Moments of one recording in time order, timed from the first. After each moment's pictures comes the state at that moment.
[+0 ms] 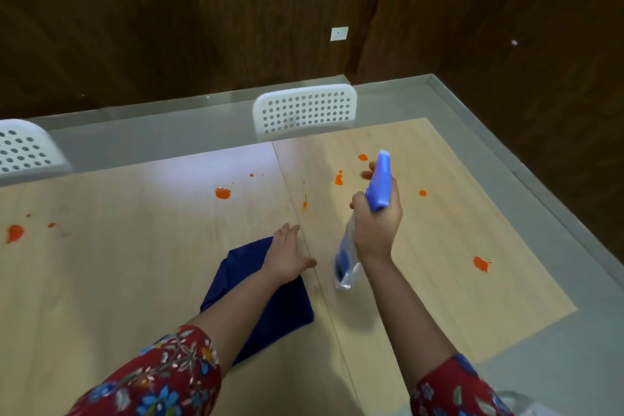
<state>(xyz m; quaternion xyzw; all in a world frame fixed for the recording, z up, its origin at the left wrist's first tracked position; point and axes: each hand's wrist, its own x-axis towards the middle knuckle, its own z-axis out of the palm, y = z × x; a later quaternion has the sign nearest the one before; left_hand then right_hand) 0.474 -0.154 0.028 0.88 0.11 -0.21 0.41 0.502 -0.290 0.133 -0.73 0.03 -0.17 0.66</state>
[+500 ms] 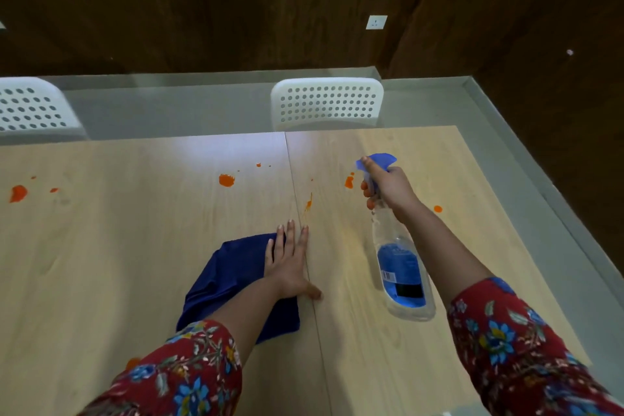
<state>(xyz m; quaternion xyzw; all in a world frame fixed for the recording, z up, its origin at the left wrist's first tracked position) 0.472 -0.177 0.004 0.92 0.07 -0.29 0.25 0.627 -0.325 0.130 -0.81 0.07 0.20 0.54</state>
